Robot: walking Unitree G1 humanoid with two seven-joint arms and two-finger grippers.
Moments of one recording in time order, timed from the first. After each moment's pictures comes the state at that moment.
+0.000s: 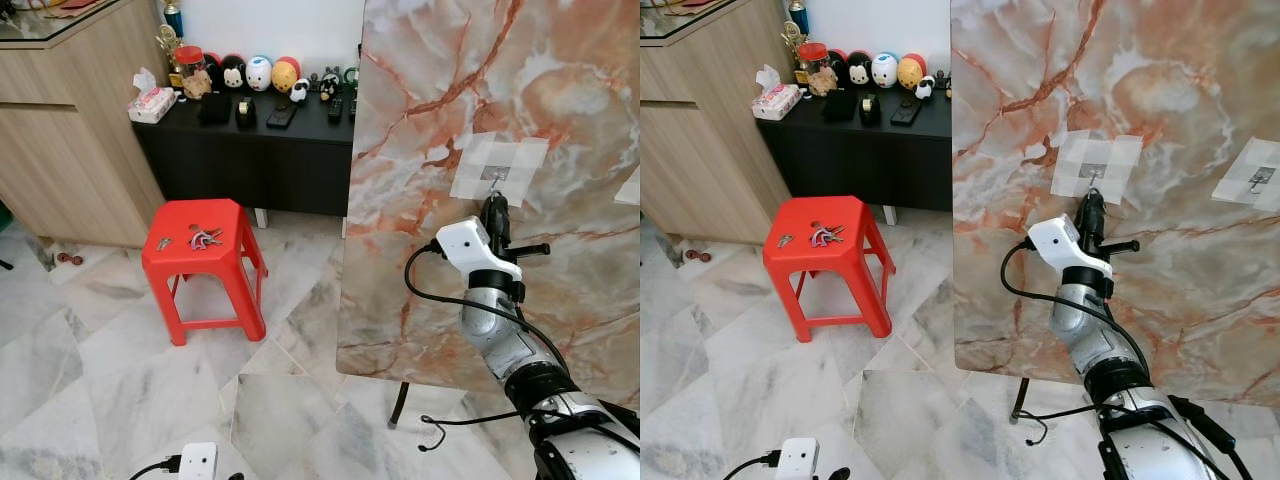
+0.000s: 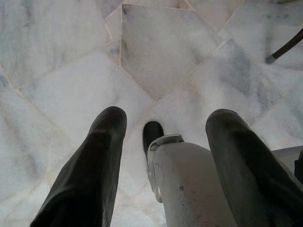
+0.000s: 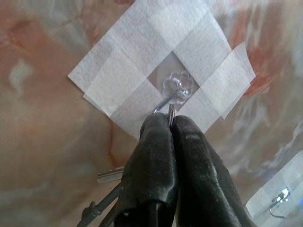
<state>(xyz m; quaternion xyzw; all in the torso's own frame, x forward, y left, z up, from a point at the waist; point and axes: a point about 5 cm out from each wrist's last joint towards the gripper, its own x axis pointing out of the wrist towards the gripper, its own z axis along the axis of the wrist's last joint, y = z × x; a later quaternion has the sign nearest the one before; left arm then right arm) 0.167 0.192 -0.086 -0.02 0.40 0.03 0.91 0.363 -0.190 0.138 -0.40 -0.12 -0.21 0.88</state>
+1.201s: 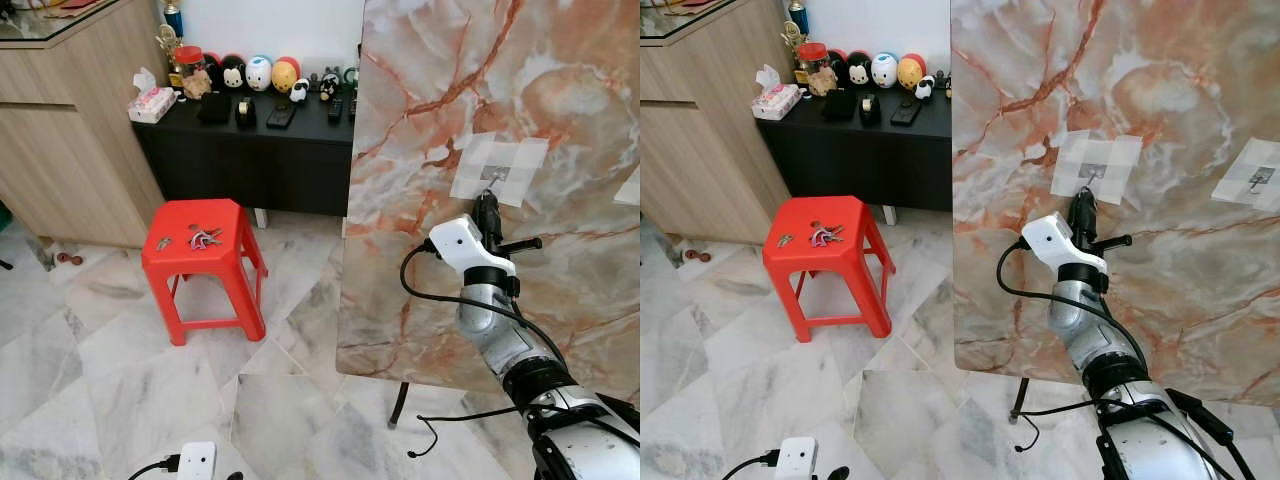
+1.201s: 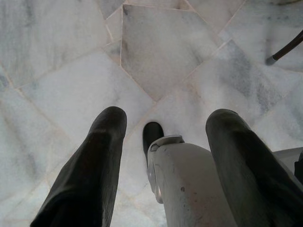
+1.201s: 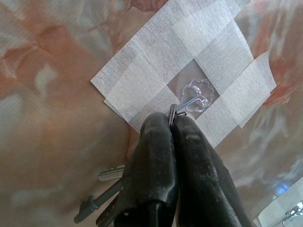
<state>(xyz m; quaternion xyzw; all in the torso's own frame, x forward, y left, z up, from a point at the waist) 0.167 0.193 -0.085 -0.02 0.40 0.03 0.91 0.367 -0.187 0.137 -0.42 -0.11 -0.18 0.88</state>
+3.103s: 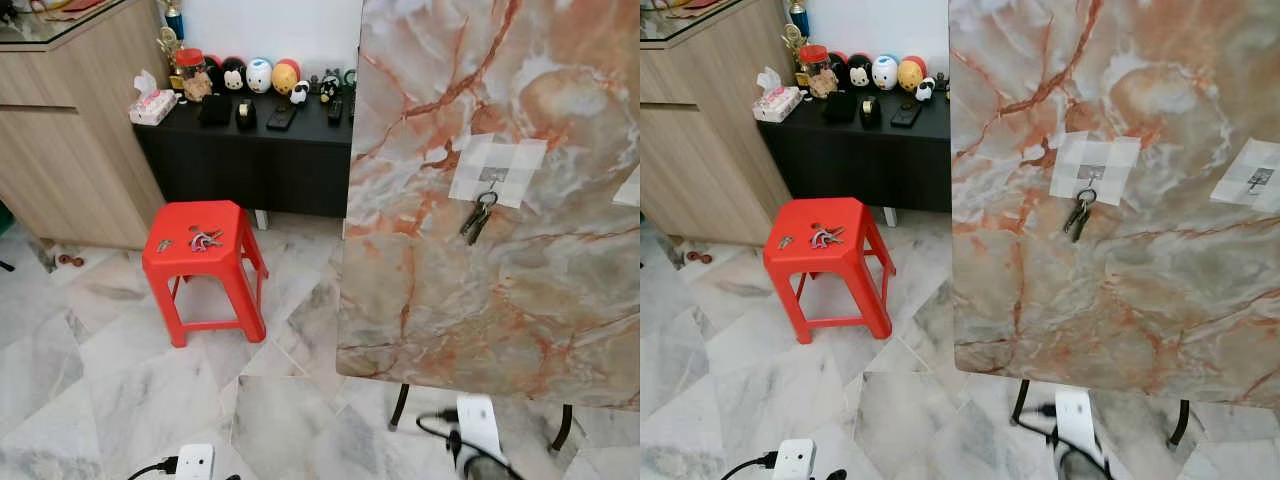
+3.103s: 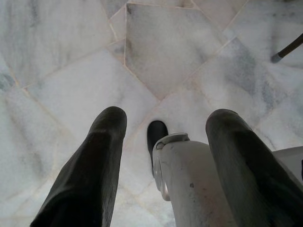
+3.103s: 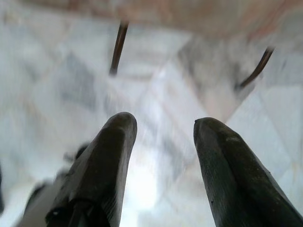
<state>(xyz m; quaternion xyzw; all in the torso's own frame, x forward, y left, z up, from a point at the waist) 0.165 0.197 -0.086 -0.01 0.41 0.03 0.91 0.182 -0.193 -0.083 -0.06 0.45 -0.10 0.88</state>
